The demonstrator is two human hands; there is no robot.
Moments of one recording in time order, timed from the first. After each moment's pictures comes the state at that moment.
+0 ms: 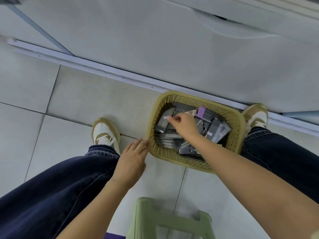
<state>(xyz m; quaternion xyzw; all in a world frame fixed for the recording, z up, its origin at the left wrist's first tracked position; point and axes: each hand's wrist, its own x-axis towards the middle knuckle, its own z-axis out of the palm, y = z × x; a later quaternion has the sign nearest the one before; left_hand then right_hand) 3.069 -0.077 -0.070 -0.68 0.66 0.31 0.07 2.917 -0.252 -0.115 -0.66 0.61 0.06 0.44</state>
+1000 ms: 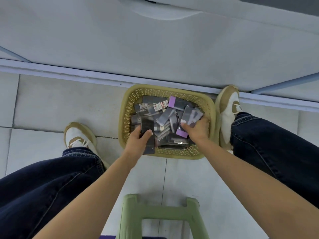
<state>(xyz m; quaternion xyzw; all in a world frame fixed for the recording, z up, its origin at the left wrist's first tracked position) 2.988 -0.149 -0.071 -0.70 0.16 0.63 -0.29 2.787 -0.234 -0.112 -0.39 0.81 -0.02 0.43</state>
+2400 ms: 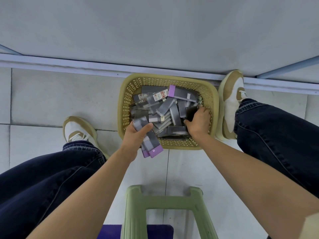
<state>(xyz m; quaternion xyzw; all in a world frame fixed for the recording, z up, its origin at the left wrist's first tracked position) 2.990 -0.144 -0.080 -0.68 0.06 0.65 -0.33 2.789 -0.219 -0.128 -0.53 0.80 0.07 0.27</state>
